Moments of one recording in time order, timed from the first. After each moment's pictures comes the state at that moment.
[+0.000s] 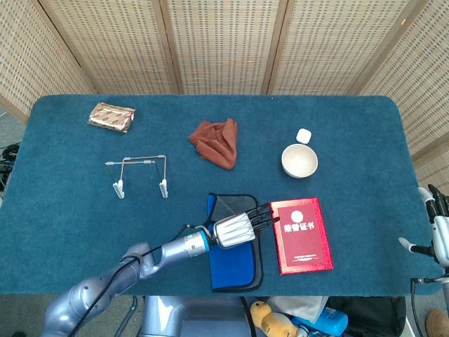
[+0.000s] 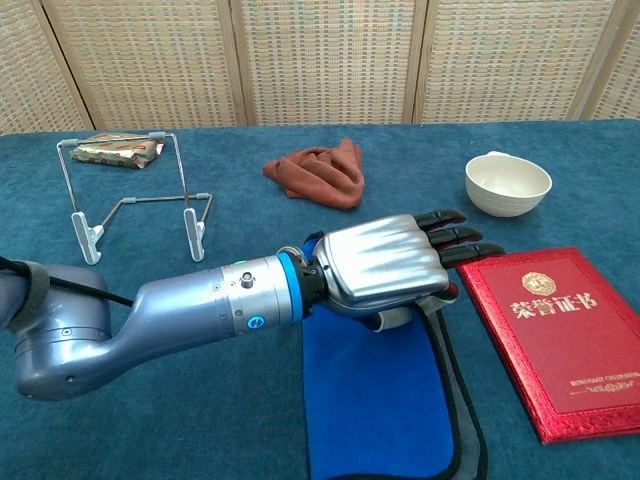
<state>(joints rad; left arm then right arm) -1.12 -2.19 0.06 -0.47 1.83 1.13 0.02 0.12 -1.05 0.14 -1.54 -1.31 1.33 0.16</state>
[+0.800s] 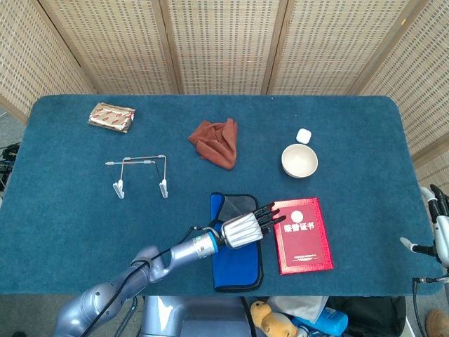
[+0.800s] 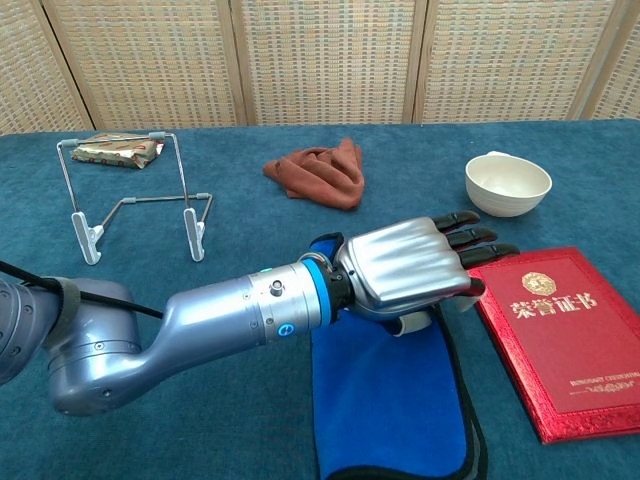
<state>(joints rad) -1.15 -2.26 0.04 -0.40 1.78 1.11 0.03 0.12 -1.04 0.15 -1.54 -1.31 1.32 0.18</state>
